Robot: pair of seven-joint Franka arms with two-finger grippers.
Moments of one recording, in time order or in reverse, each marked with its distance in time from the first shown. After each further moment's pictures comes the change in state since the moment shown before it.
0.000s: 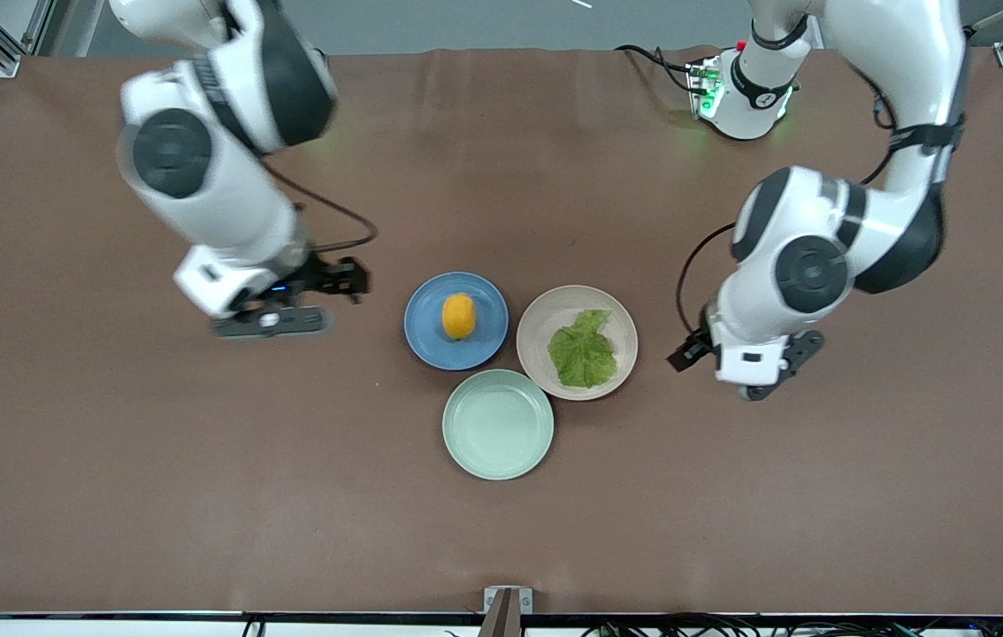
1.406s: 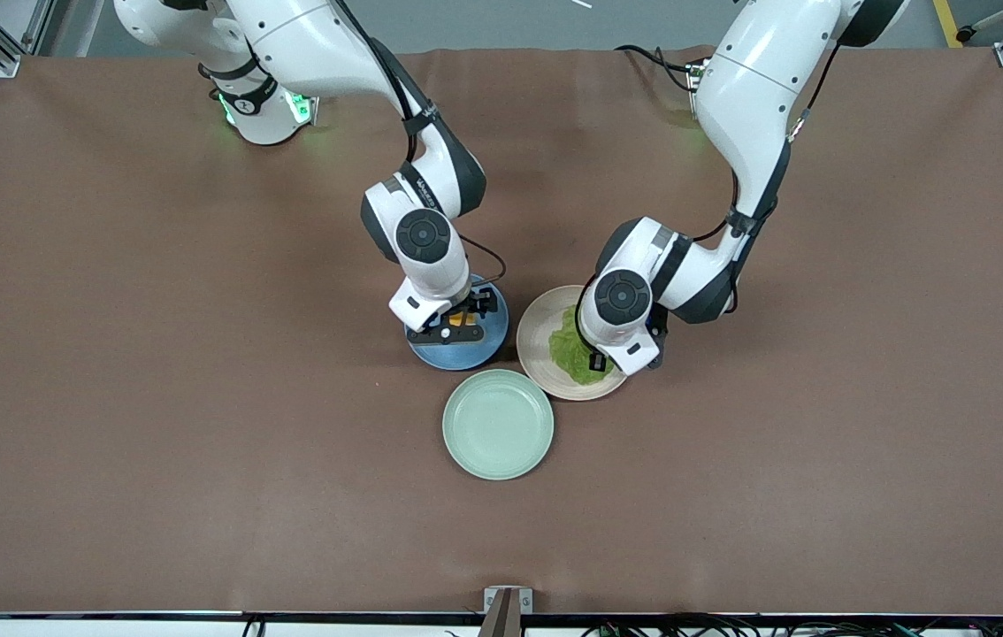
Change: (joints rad) left arm -0.176 0.233 -0.003 -0.070 0.000 0.289 -0.778; right arm 0.192 0.313 0.000 -0.207 0.111 0.517 0.123
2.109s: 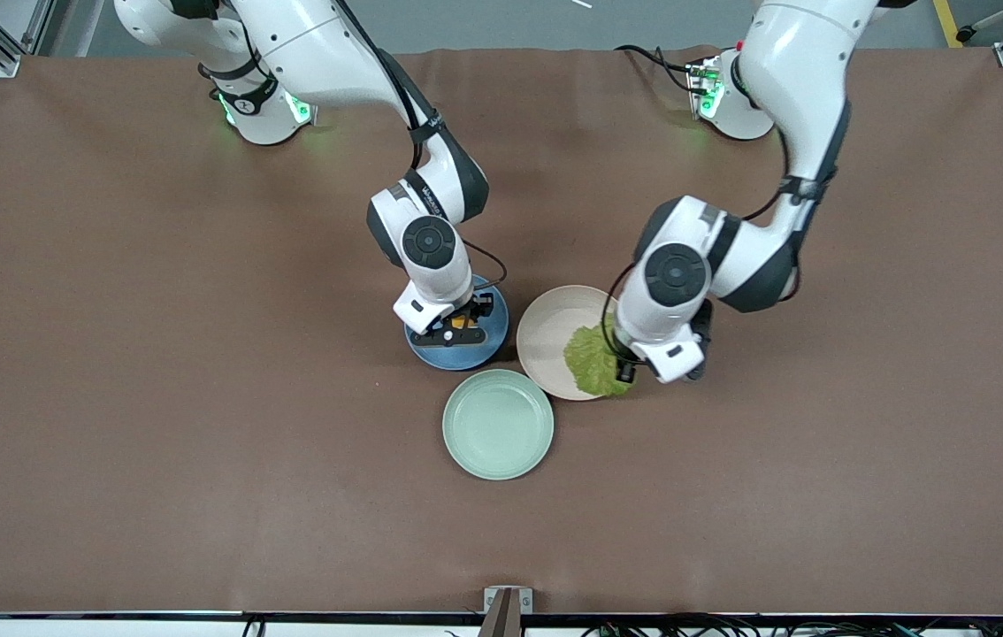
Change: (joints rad) left arm 0.101 -0.169 0.015 0.004 0.045 -0.039 0.221; right arm 0.006 0.018 -0.002 0.002 0.003 0.006 0.000
